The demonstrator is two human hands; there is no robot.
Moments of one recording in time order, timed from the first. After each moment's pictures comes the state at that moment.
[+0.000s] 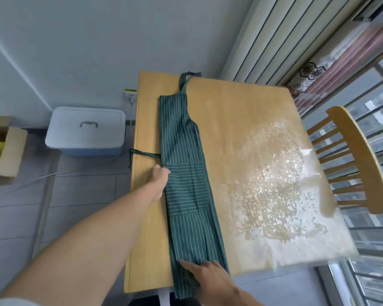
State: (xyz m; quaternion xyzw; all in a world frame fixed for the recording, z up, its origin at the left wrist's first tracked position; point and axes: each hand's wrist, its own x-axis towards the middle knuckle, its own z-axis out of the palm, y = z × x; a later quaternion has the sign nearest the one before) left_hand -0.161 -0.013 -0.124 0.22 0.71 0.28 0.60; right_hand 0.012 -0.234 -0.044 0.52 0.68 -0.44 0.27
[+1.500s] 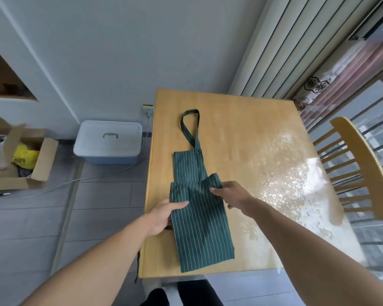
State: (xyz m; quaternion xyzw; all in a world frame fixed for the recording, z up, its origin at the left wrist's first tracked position) left_hand -0.194 -0.136 -0.043 0.20 0.52 0.24 0.79; right_hand 0.037 -0.088 0.029 0.71 0.49 -0.51 -0.03
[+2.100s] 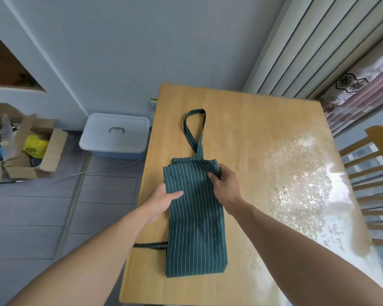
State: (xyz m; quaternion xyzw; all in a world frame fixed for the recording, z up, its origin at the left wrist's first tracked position) left_hand -0.170 -0.048 -0.067 0.28 0.63 0.27 0.67; right_hand 0.027 -0.008 -0.024 0.66 0.51 -0.49 -0.27
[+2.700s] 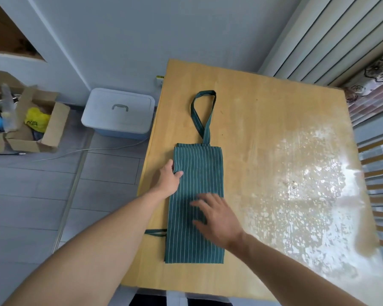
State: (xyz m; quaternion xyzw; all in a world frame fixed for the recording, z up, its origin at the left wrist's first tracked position) left_hand -0.155 -0.019 -0.093 0.39 0.76 0.17 0.49; right_hand 0.045 -0.090 -0.078 0.45 0.86 -0.23 0.01
